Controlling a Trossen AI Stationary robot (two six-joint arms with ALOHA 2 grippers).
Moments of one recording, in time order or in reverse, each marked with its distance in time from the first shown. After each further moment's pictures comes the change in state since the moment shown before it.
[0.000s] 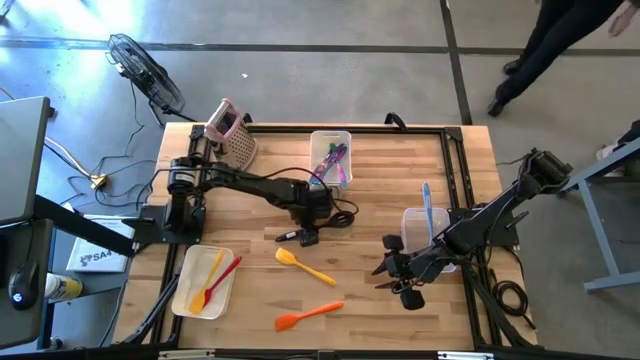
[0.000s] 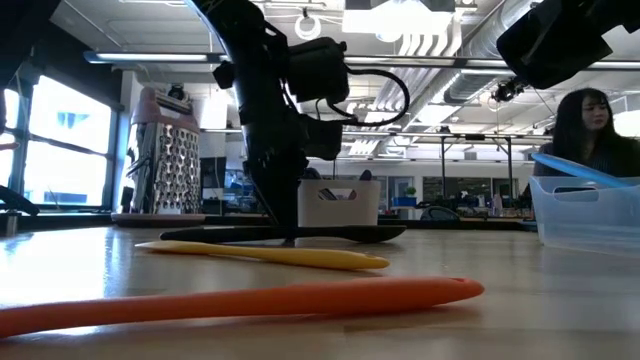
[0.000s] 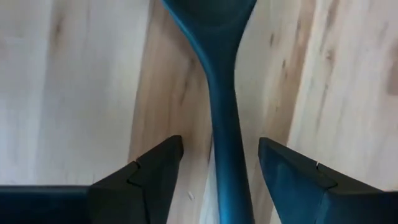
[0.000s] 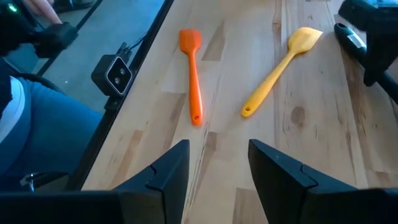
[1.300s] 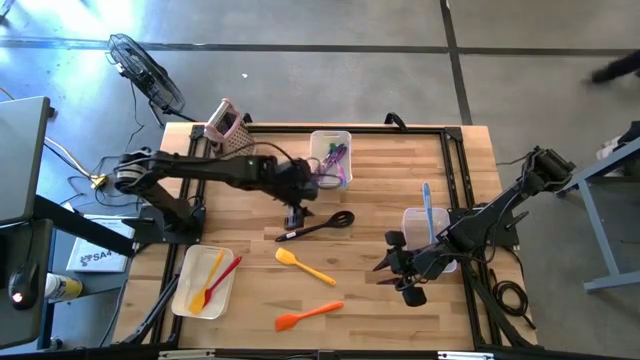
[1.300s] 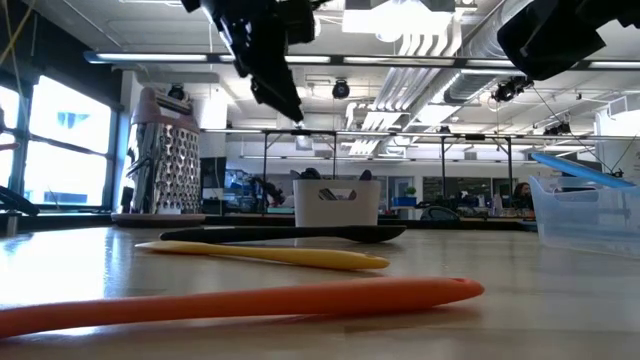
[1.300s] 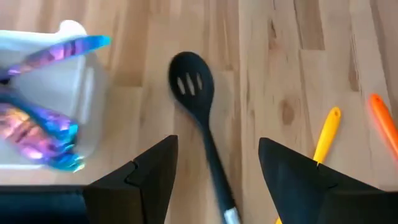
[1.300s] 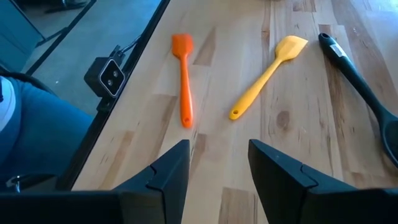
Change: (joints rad) left arm 0.008 -0.450 -0.008 -0.051 0.008 0.146; right arm -0.004 -0.047 0.000 -0.045 0.031 -0.030
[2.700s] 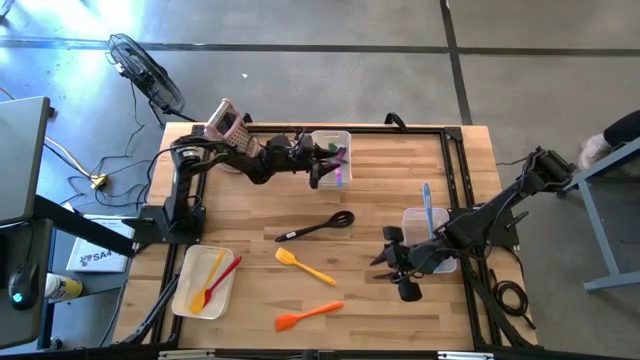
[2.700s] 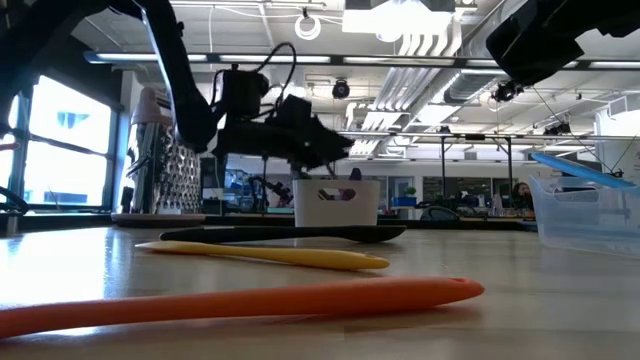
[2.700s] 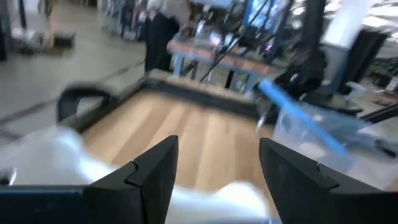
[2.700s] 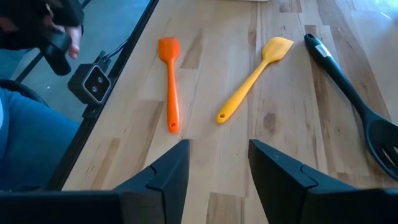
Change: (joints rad) left arm 0.381 0.431 -0.398 1.732 0.259 -0.215; right arm -0.048 0.000 0.000 0.003 -0.010 -0.008
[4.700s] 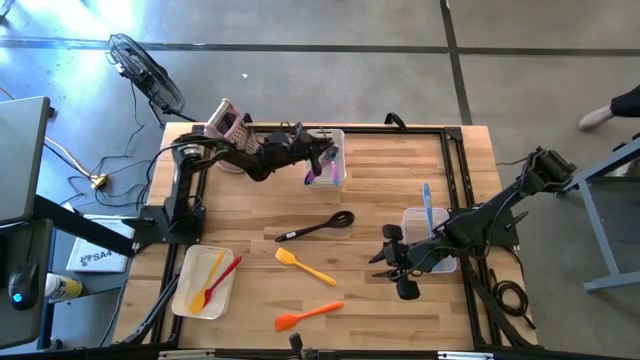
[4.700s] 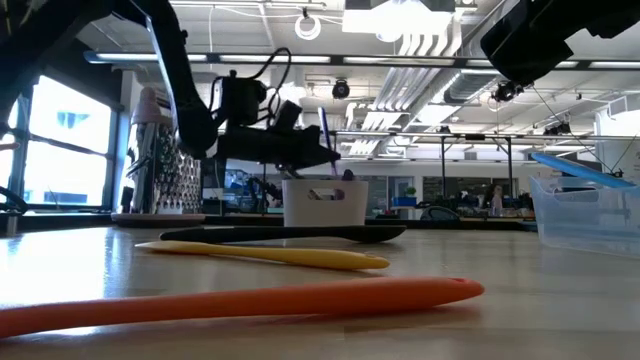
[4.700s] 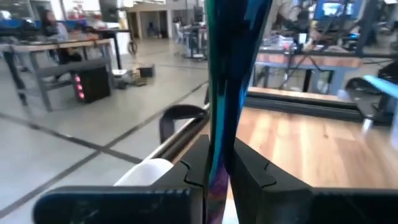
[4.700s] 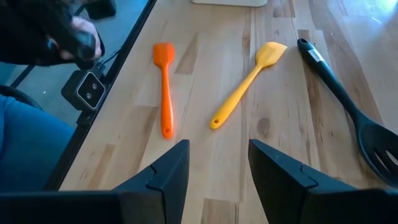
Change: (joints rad) left arm 0.041 0.032 0.005 0.037 -0.257 0.226; right arm -0.016 0.000 0.000 0.013 0.003 -0.010
